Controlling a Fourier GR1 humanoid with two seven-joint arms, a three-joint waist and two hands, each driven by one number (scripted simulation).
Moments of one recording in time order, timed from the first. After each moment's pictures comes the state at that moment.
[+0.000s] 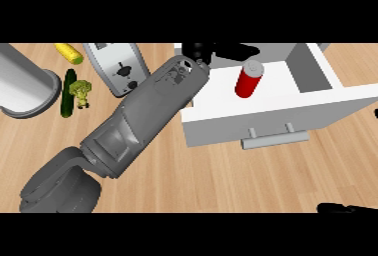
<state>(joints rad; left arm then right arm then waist) -1.41 0.00 -0.61 -0.36 0.57 0.78 -0.07 0.09 -0.11 -0.23 -2.18 0.01 0.20 0.13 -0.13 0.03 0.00</state>
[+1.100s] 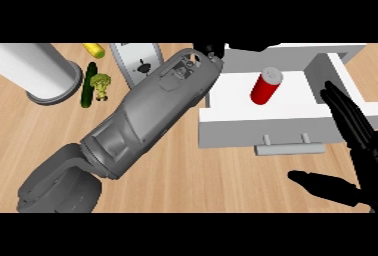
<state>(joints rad) -1.46 0.00 -0.60 -0.44 0.69 0.84 -0.10 -0.02 -0.25 0.01 -2.06 0.71 0.12 0.00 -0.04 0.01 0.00</state>
